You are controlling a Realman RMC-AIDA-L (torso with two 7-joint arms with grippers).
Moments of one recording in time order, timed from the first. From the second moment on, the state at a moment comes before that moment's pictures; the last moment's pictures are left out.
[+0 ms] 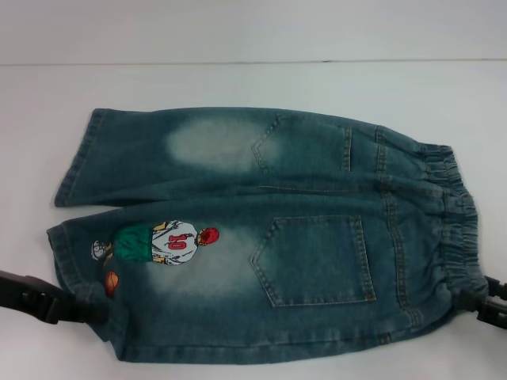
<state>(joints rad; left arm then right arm) -0.58 -2.00 0.51 0.76 2.66 1.80 -1.97 0.17 2.03 -0.37 -0.50 -2.10 -1.60 1.44</state>
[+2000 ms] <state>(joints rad) -0.62 -2.00 0.51 0.72 2.66 1.78 -1.95 0.17 2.03 -0.36 -0.49 -2.12 -1.62 1.44</state>
